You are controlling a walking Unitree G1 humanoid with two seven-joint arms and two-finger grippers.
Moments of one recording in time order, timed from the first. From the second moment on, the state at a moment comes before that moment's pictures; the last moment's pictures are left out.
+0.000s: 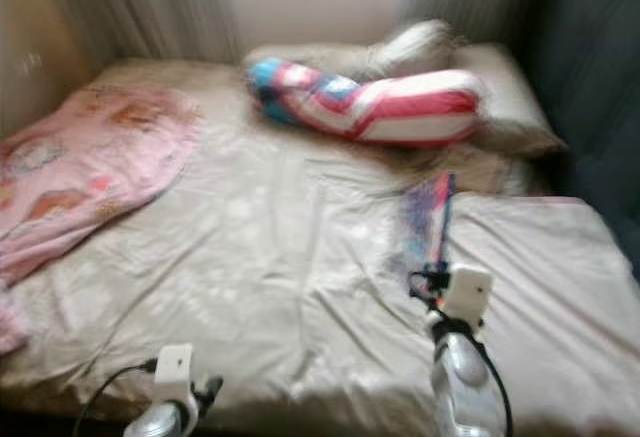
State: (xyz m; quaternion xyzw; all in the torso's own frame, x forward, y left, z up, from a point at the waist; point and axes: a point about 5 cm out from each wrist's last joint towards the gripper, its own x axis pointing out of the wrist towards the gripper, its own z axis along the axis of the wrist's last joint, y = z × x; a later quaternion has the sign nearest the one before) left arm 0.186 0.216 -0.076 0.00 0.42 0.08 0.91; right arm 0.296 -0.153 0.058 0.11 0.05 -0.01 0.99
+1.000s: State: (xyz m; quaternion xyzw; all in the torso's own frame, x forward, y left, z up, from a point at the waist) left arm 0.197 0.202 -0.073 -0.02 0.40 0.07 0.91; right arm 0.288 -0.168 0.047 0.10 0.07 -0.02 0.99
